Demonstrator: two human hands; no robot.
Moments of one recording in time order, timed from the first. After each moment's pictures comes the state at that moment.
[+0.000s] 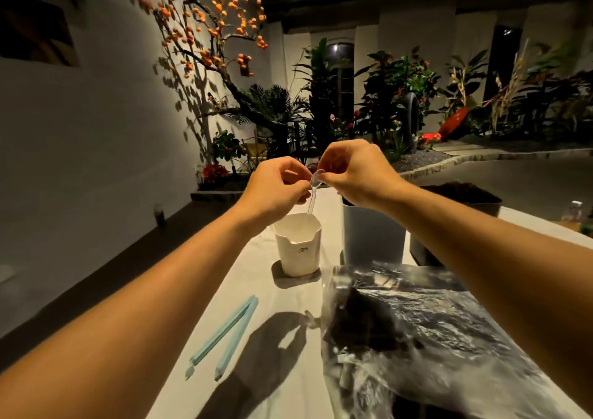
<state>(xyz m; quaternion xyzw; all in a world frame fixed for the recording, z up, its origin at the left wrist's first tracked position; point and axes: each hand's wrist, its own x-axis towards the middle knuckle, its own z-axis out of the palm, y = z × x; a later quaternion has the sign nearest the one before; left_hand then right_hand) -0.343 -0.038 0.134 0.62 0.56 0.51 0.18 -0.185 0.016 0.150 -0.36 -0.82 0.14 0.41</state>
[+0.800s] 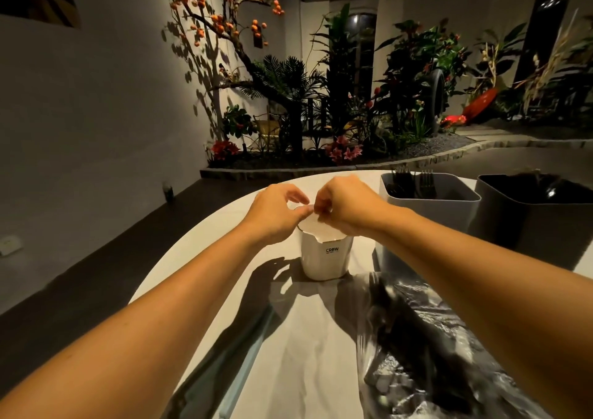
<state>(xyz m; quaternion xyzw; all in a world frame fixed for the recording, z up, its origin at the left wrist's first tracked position) -0.417 0.037 0.052 0.61 0.70 0.36 0.10 -0.270 0.094 0.067 -0.39 -0.89 0.06 0.20</state>
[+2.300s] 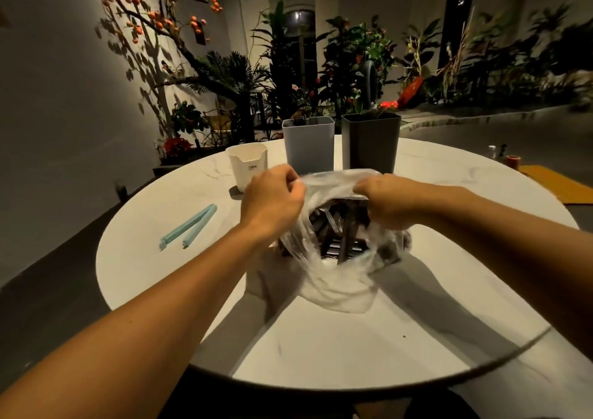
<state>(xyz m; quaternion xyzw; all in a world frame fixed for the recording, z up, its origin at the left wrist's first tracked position) -0.223 -0.167 0.014 0.64 0.64 0.42 -0.02 -0.033 -0.141 0.040 -0.53 -0.85 0.01 -0.01</state>
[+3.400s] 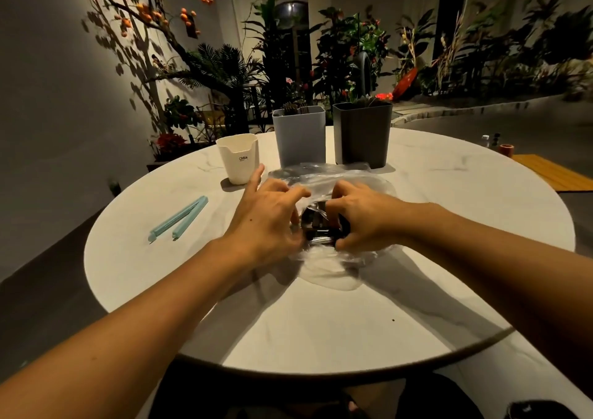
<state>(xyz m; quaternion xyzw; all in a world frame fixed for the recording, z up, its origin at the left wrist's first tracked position) -0.228 -0.194 -0.011 0.80 0.55 0.16 -0.17 -0.036 -0.149 -0.002 -0.43 -0.90 0.01 0.02</state>
